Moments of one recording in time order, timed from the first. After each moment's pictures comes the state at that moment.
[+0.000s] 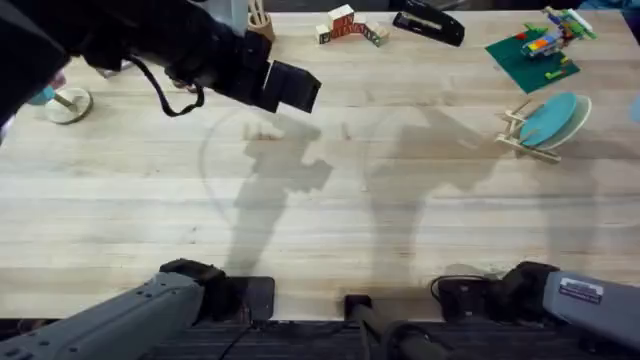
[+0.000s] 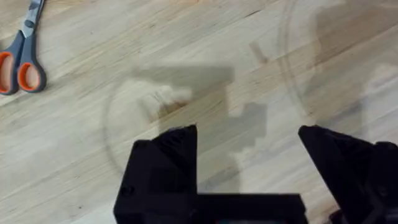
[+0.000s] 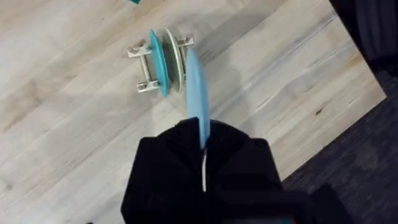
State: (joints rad) left arm -0.26 1.24 1.33 -1.11 0.19 0.12; right arm -0.35 1.36 1.73 -1.51 0.27 0.25
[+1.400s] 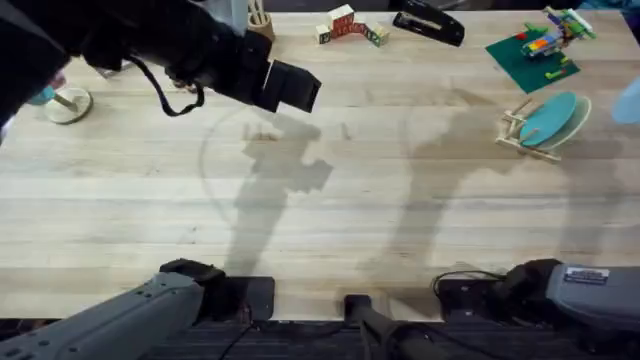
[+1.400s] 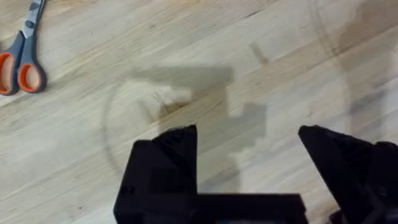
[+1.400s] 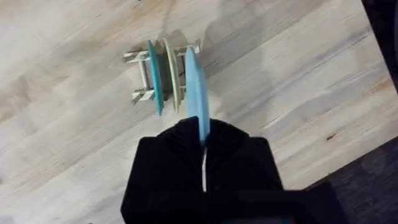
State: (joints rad) left arm -0.26 1.24 1.33 -1.11 0.19 0.12; right arm -0.55 1.53 1.72 -1.39 0.08 0.01
